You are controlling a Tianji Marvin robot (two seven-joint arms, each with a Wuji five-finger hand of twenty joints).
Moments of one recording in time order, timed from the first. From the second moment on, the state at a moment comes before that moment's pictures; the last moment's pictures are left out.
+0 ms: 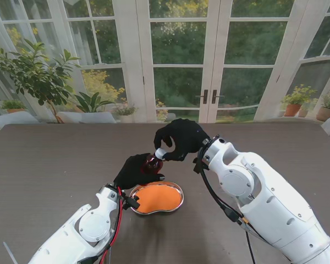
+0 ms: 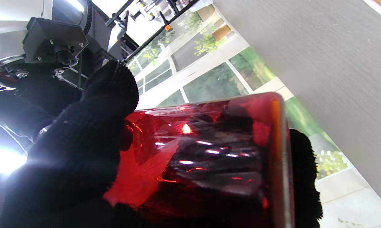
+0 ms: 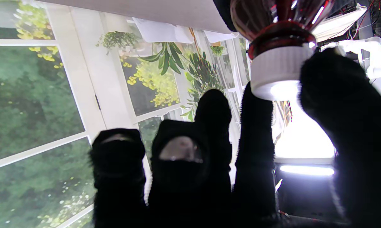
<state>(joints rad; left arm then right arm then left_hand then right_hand) 1.42 -1.22 -1.02 -1.32 0.19 -0.52 0.26 -1.17 -1.10 0.98 -1.60 -0.68 -0.30 0.01 0.79 -0.77 0.59 -0.17 0.83 0.43 0.79 0.57 1.18 0.39 0.34 0.64 0.96 0.46 0.72 0.60 0.46 0.53 1.29 0.68 0.32 -1.13 1.34 -0.35 0.95 -0.25 0.77 0.33 1.16 -0.06 0.83 0.87 1.31 -0.08 1.35 0.84 0.86 0.20 1.52 0.92</state>
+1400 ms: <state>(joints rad) 1.42 -1.22 -1.02 -1.32 0.19 -0.53 0.26 -1.16 -1.10 0.93 -1.64 -0.73 -0.15 0.08 0.79 -0.77 0.59 -0.17 0.83 0.43 0.79 0.57 1.18 0.39 0.34 0.64 0.96 0.46 0.72 0.60 0.46 0.53 1.29 0.68 0.13 -0.70 1.15 -0.25 1.17 -0.11 0.84 0.48 1.33 -0.06 0.87 0.89 1.32 -0.05 1.51 0.91 0.94 0.20 1.56 0.92</state>
